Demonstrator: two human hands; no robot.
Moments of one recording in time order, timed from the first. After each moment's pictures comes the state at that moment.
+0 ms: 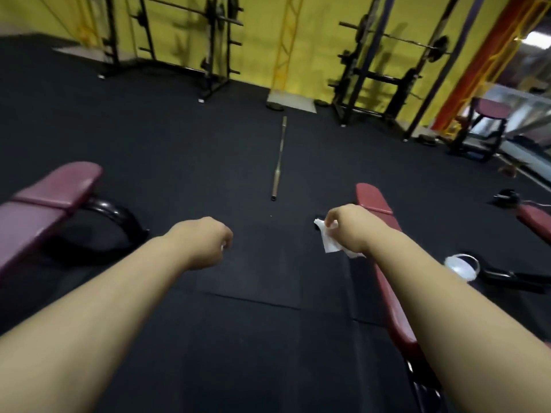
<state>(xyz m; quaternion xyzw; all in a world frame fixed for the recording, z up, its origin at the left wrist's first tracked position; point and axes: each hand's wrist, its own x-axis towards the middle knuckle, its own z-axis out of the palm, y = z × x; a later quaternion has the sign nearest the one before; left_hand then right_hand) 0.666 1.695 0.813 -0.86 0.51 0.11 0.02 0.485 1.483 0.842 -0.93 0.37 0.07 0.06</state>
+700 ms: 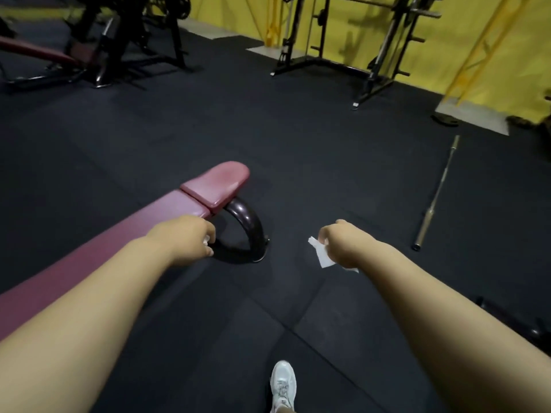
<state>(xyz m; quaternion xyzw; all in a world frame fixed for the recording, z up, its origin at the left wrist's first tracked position) 1.036 1.781 0.755 -0.96 0.20 0.17 -0.03 0.976 1.499 0.740 -0.97 0.11 0.23 0.02</state>
